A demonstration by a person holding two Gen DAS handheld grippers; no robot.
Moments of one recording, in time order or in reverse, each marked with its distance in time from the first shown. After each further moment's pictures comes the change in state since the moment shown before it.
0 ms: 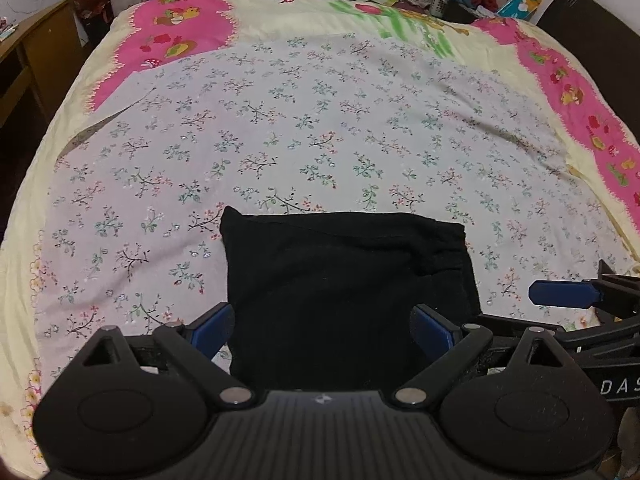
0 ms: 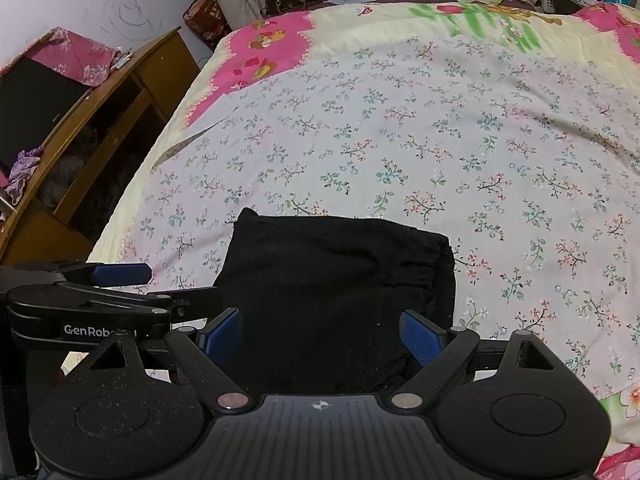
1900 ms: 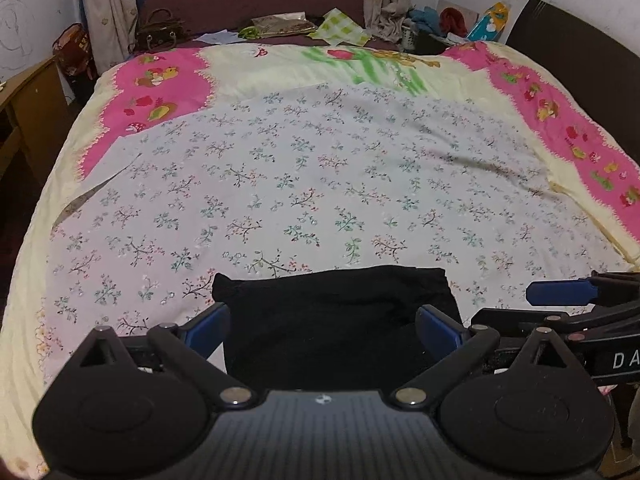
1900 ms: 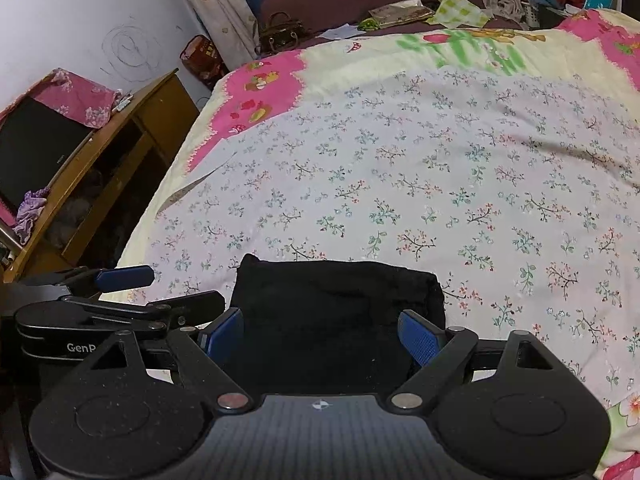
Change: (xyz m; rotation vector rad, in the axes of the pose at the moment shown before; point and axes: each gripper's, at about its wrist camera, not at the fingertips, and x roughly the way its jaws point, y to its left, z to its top) left arm -0.017 -0.018 0.016 0.091 -0.144 -0.009; right arm -0.019 -0.010 0.010 0.050 -0.115 0.017
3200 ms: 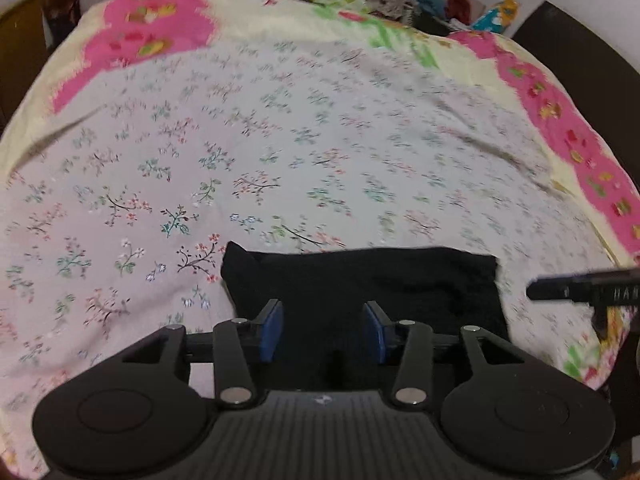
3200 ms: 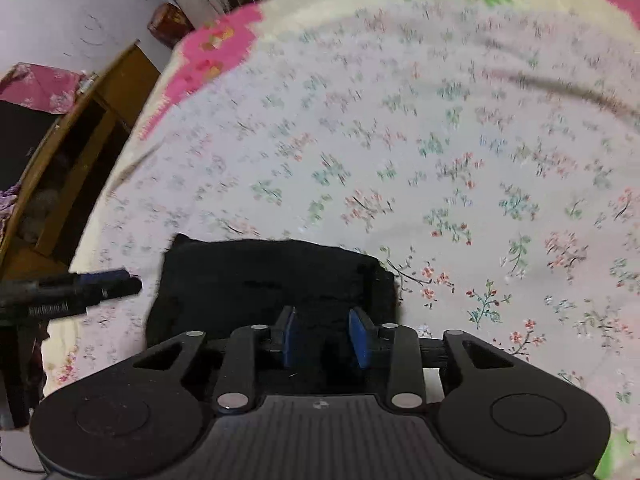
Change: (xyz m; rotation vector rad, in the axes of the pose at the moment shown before) left arm 0.063 0.079 -0.010 -0.076 0.086 -0.137; right arm 0.061 -0.067 0.012 0.051 0.136 0.004
